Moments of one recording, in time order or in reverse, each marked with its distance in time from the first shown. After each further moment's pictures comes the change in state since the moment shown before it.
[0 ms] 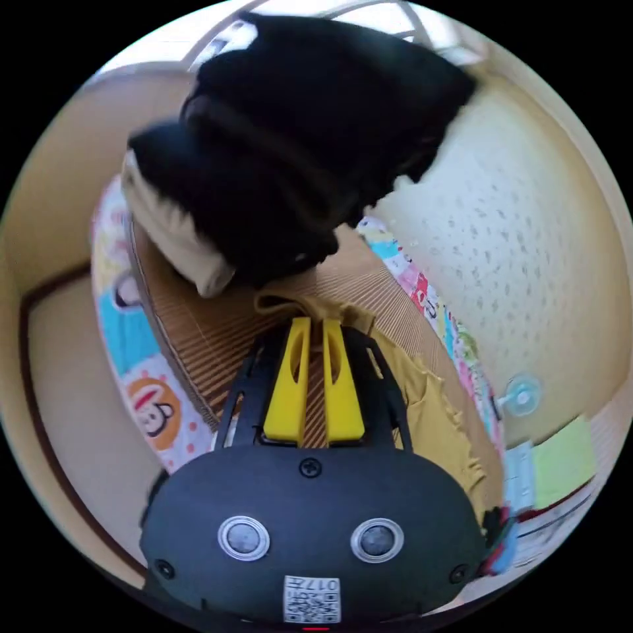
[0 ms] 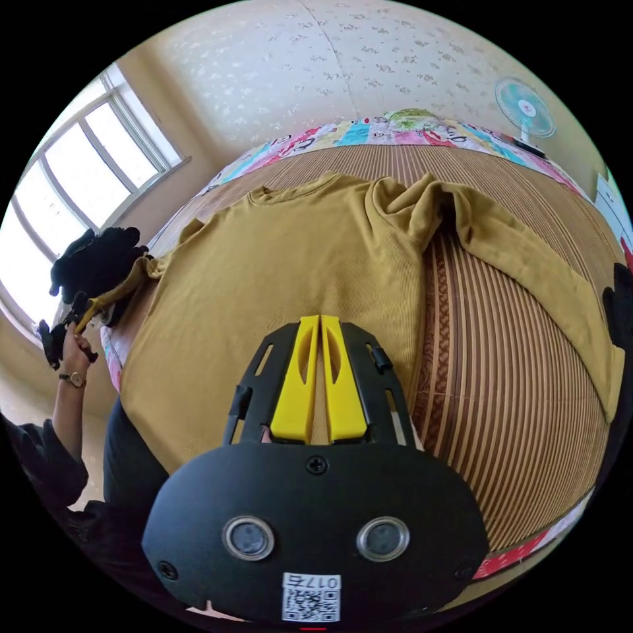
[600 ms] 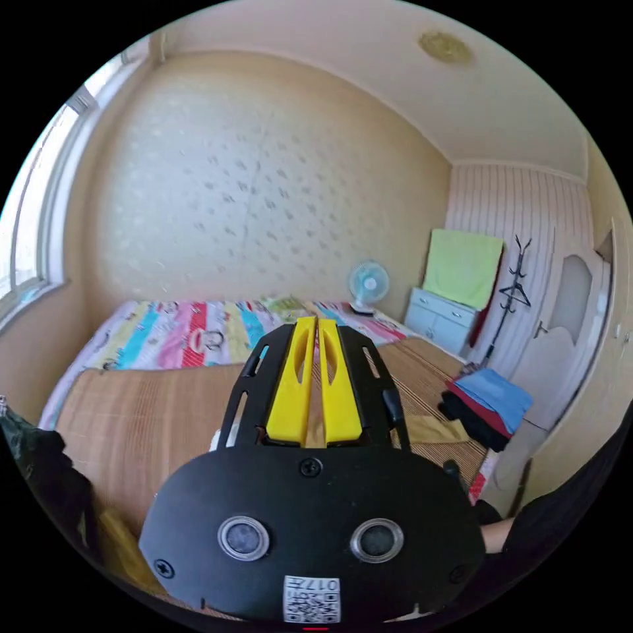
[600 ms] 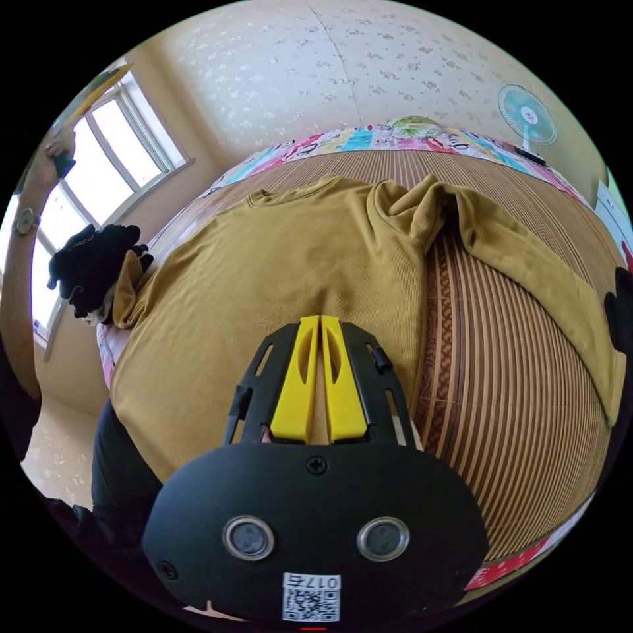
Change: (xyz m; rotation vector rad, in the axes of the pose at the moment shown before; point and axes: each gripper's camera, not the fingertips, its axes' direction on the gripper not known) left arm 0.444 0.075 -0.041 -0.029 0.706 0.860; right arm 0.031 0.015 -0.046 0.031 0.007 -0.021
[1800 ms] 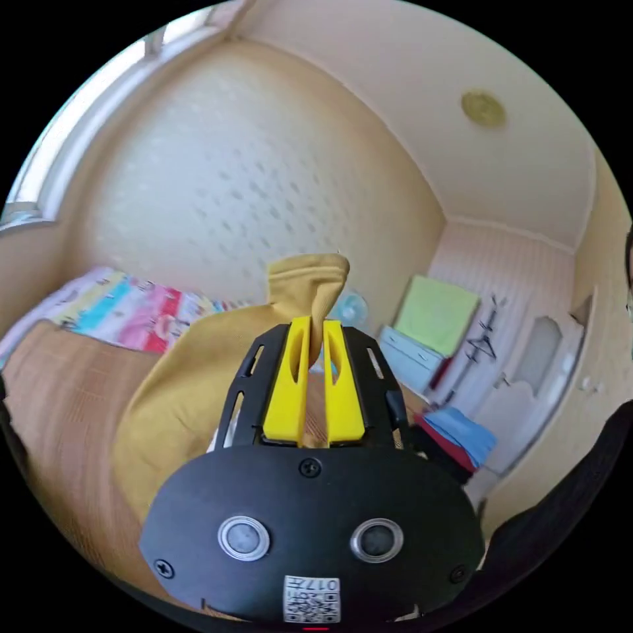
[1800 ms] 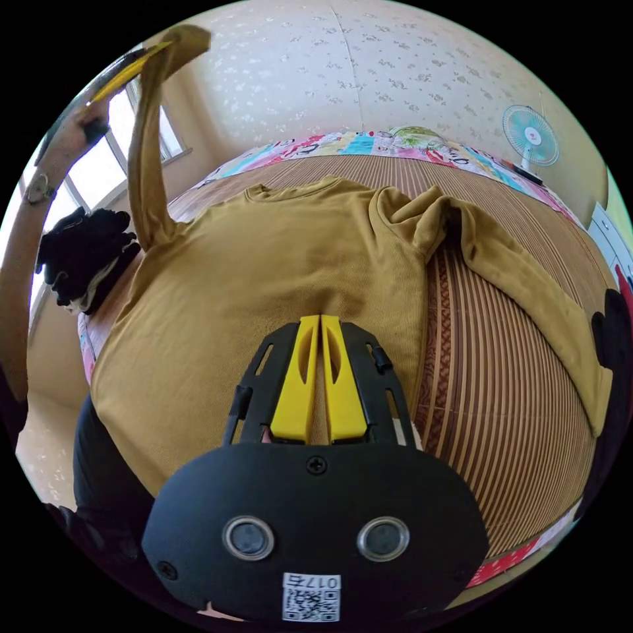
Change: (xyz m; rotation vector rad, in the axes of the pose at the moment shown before) left arm -0.062 0.058 -0.017 0.098 0.205 -0.188; right arm -0.015 0.017 -0.034 0.007 0.088 -0.047
